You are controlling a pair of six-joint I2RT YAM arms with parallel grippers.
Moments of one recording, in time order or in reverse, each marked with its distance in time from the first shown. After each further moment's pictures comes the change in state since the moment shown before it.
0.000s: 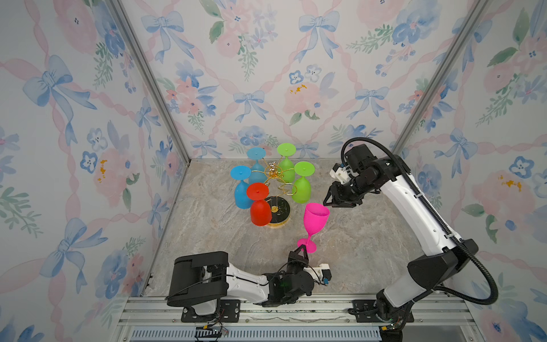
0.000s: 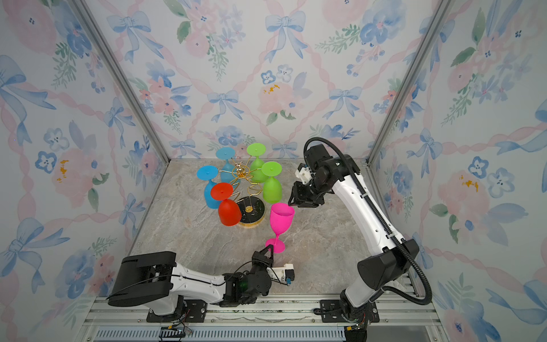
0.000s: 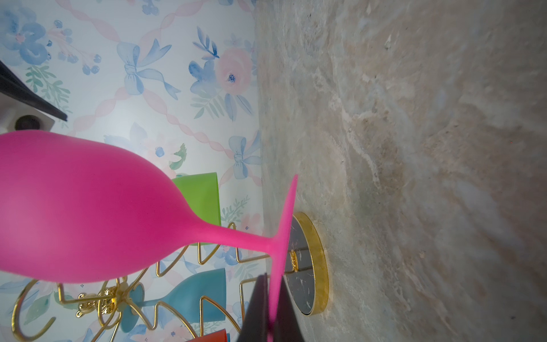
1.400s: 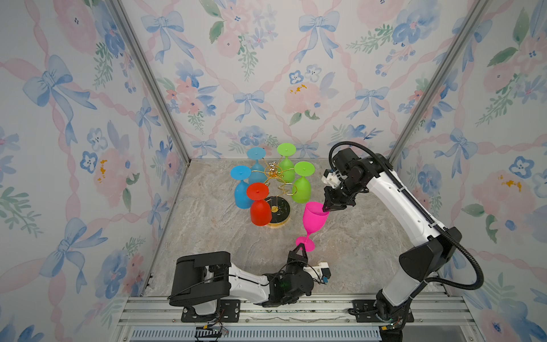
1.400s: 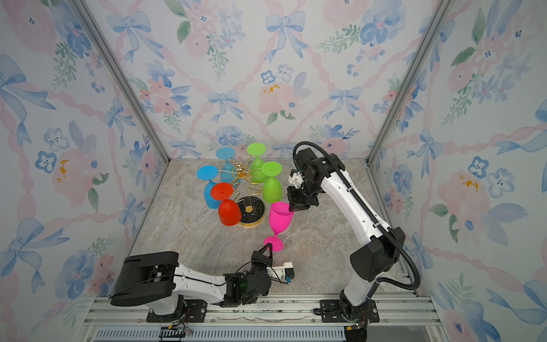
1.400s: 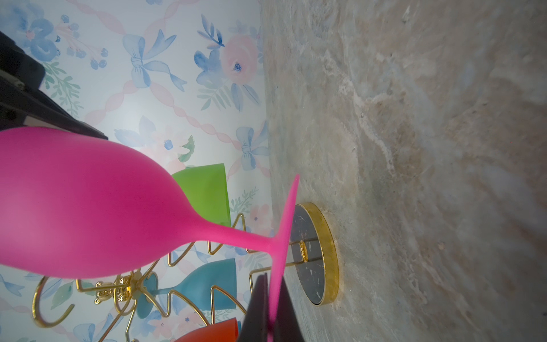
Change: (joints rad) left arm 0.000 0.018 -0.005 0.050 -0.053 0.057; right arm 0.039 0.081 0.015 -0.046 0.037 -0.043
